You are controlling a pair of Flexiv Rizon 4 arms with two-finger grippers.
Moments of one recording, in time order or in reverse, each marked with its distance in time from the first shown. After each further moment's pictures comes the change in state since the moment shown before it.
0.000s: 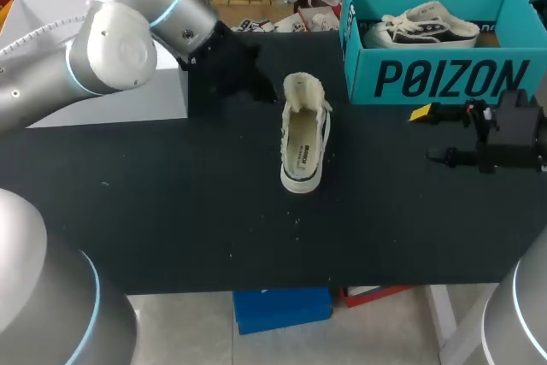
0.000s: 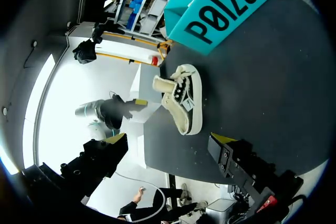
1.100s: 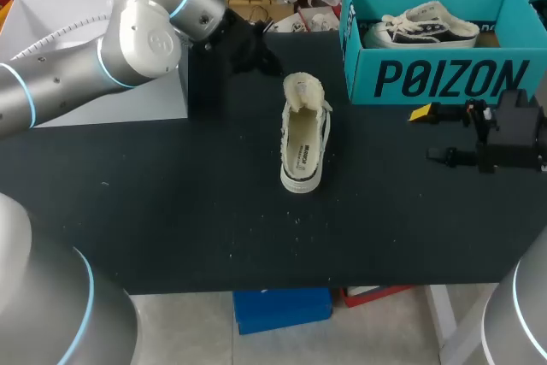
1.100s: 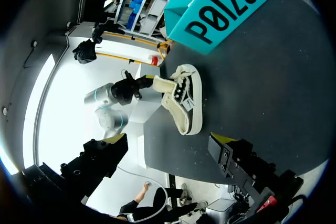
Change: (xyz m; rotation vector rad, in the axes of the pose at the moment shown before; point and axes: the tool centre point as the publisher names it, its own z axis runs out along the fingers) left arm -0.019 0.090 0.046 -0.046 -0.048 -0.136; right arm 0.000 0.000 0.000 0.000 0.000 0.000
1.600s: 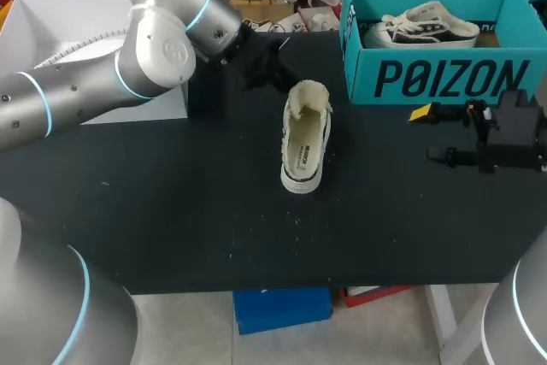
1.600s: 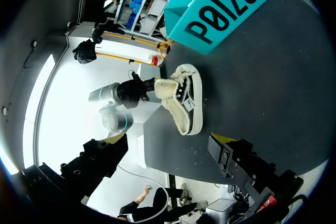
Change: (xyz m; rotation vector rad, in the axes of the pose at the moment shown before) left arm 0.007 -0.037 0.031 0.097 0.002 0.024; right arm 0.000 0.000 0.000 0.000 0.000 0.000
